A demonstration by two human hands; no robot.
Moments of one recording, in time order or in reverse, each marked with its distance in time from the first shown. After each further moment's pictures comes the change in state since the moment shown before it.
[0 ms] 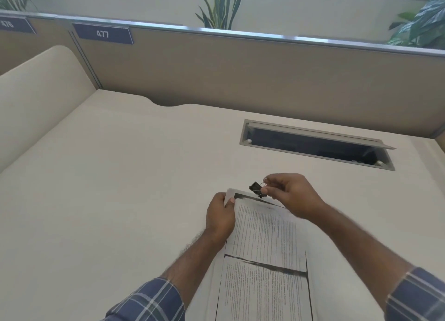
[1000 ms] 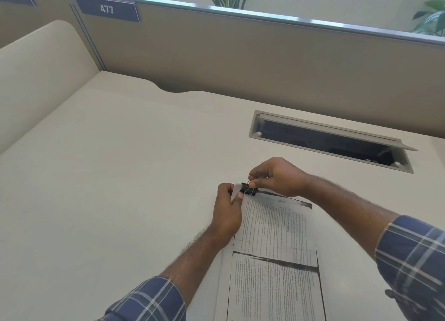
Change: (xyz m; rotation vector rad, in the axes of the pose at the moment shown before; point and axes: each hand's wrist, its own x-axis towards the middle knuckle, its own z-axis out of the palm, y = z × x) left_hand 0.007 -0.010 -0.001 -0.184 -0.090 0.054; right_hand 0.059 -0.029 0.017 -0.304 -0.366 -0.101
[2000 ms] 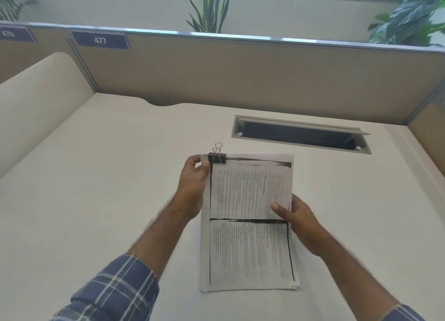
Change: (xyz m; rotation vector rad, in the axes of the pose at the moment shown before) left_hand -0.038 0.068 -0.054 -0.460 -0.081 0.060; right_hand -0.157 0.035 0.082 0.979 0.367 0.189
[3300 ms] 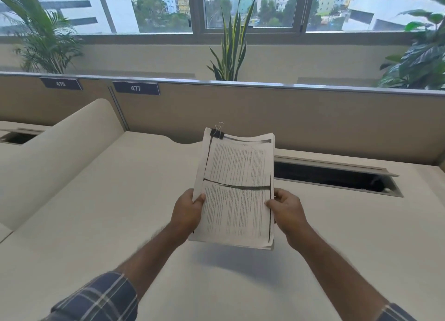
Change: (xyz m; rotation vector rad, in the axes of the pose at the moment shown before) left_hand 0.039 0.039 -0.059 0.681 0.210 0.119; right_hand 0.073 -0.100 0.084 -0.052 0.224 -0.060
